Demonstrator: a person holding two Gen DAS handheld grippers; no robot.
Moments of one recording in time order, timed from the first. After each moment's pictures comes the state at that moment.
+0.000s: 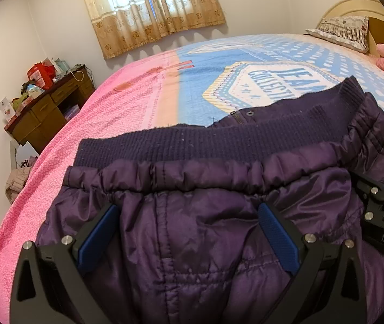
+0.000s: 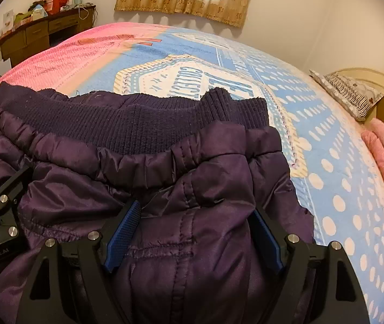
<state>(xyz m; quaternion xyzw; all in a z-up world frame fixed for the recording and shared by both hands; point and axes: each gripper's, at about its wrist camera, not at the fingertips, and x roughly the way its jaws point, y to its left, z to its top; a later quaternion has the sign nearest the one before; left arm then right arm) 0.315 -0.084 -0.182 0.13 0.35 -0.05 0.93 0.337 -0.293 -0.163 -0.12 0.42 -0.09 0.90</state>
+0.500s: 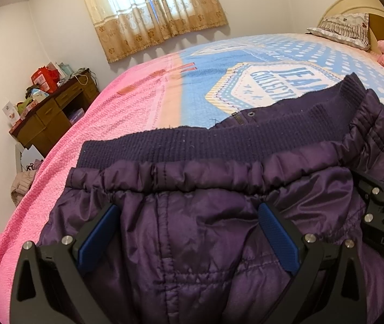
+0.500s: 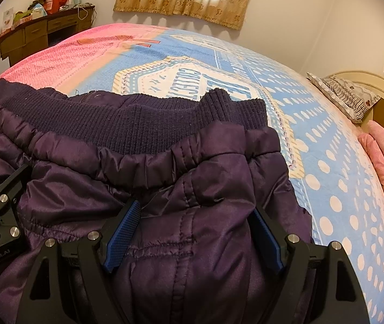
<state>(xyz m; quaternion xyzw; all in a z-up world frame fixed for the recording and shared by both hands) 0.310 -0.085 -0.181 0.14 0.34 -0.04 0.93 0.333 -0.291 -0.163 -0.12 0.41 -0.09 0.90</state>
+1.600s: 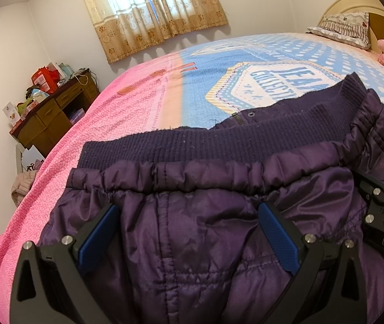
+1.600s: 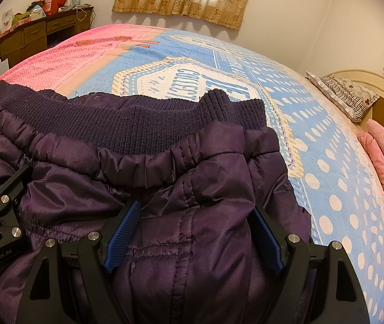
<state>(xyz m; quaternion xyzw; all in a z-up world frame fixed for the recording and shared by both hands) 0.309 -0.085 -0.182 0.14 0.34 -0.03 0.93 0.333 -0.292 -0.166 -0.12 0.41 -0.09 0.90</state>
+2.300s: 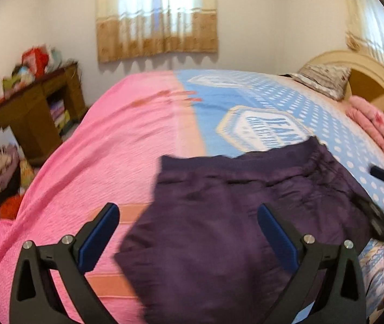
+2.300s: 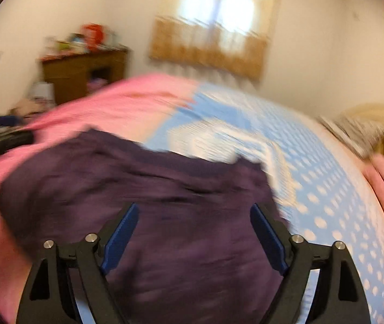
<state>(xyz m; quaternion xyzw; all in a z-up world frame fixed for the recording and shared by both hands) 0.250 0.086 -0.096 0.01 0.33 -0.14 0.93 0.200 -0.214 -0.081 -0.14 0.27 0.03 0.95</state>
